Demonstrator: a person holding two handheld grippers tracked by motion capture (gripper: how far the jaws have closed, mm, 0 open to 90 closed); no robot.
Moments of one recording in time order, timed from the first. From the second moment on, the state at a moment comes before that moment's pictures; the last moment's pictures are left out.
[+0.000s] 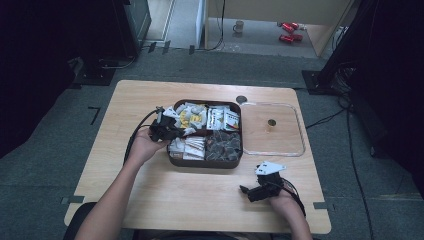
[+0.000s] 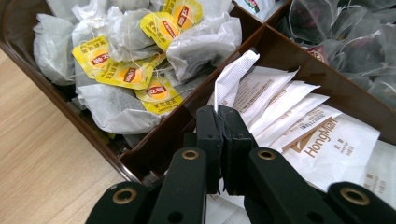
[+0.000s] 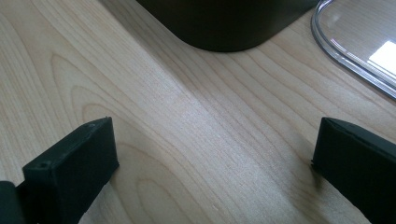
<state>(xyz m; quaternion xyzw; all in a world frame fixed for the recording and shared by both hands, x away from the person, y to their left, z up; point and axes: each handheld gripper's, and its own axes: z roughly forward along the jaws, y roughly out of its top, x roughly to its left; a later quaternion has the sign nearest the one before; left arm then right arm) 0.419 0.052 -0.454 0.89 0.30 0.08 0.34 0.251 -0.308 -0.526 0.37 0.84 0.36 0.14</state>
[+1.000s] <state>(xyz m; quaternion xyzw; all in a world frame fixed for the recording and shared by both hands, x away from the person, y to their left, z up) 0.412 0.089 -0.424 0.86 0.33 0.08 0.39 0.251 -0.308 -0.526 0.37 0.84 0.36 0.14</state>
